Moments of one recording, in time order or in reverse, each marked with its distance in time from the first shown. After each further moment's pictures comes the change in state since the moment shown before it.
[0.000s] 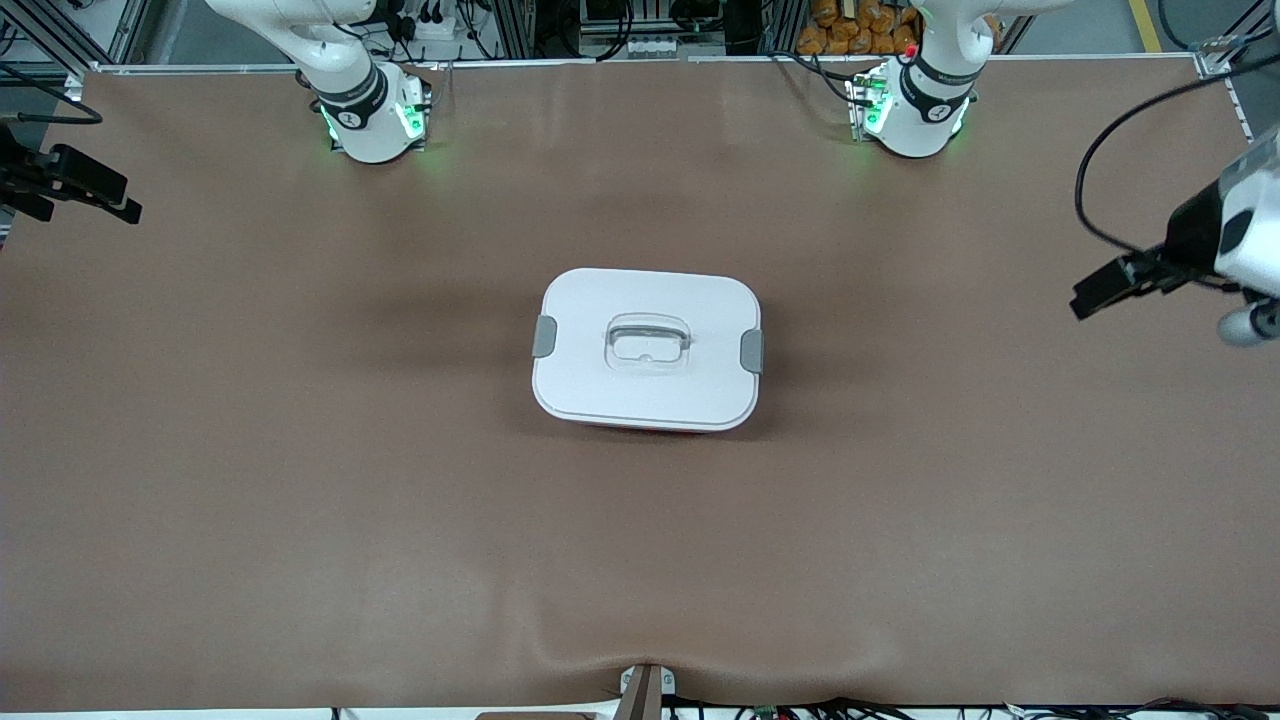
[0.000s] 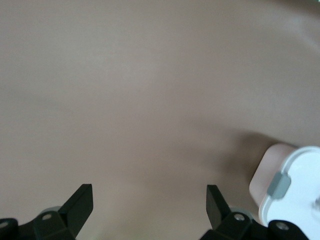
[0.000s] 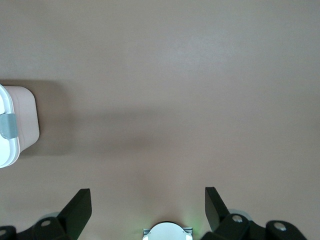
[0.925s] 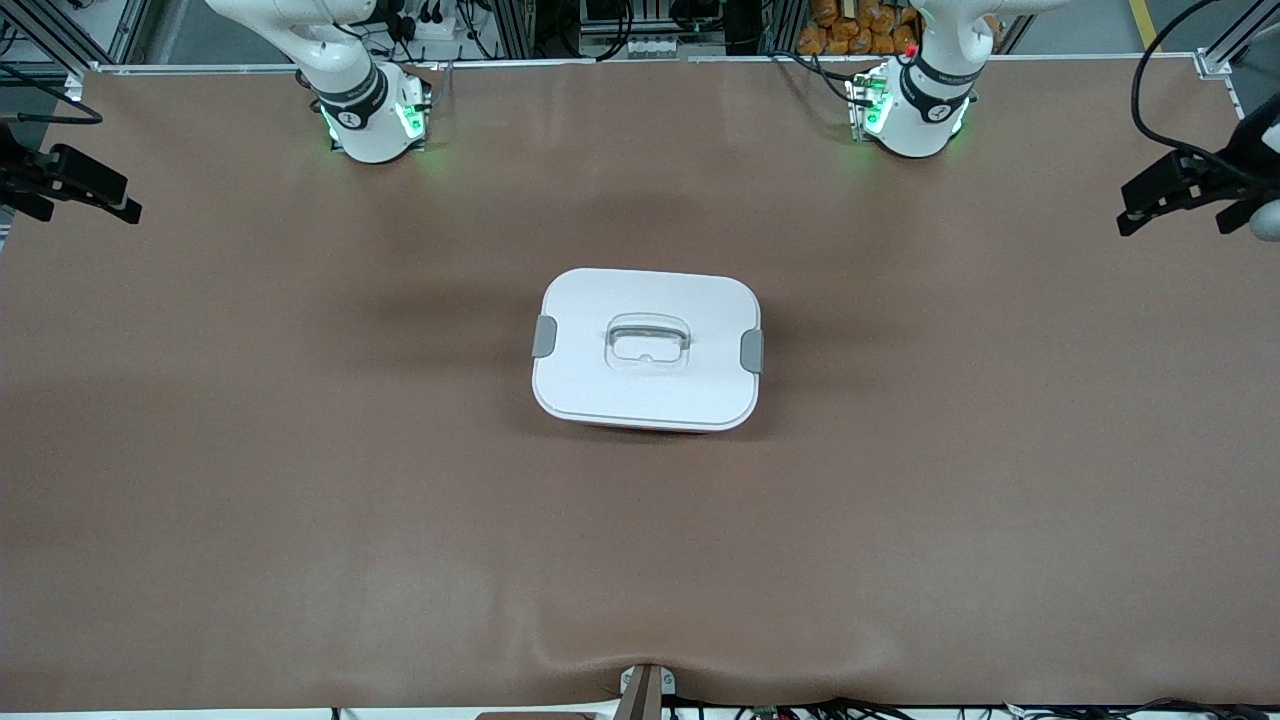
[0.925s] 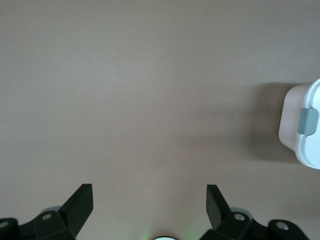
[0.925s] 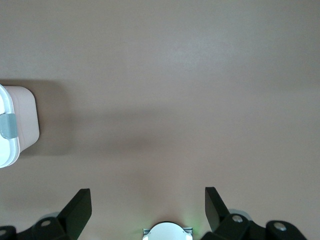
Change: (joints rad) left arm 0.027 -0.121 0.055 -0.101 0.000 -0.024 0.395; right arm 0.000 0.000 0.000 0.000 0.000 0.000 0.000
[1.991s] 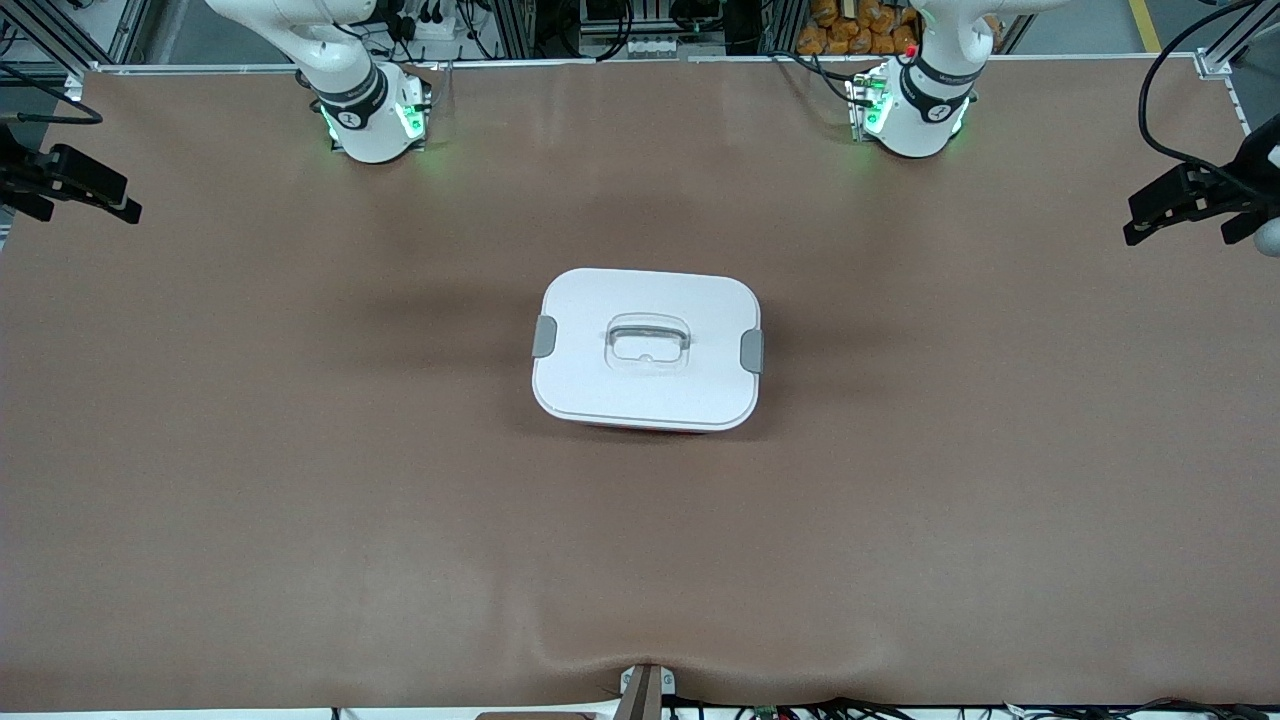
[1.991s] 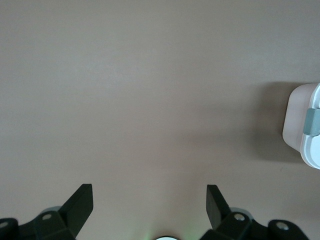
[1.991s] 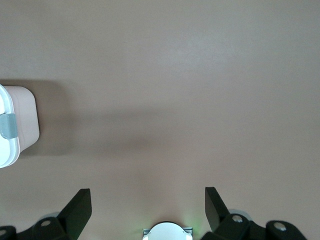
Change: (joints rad) left arm 0.004 0.013 0.001 -0.004 -0.006 0.003 -0.016; right arm 0.000 0.000 0.000 0.000 0.000 0.000 0.000
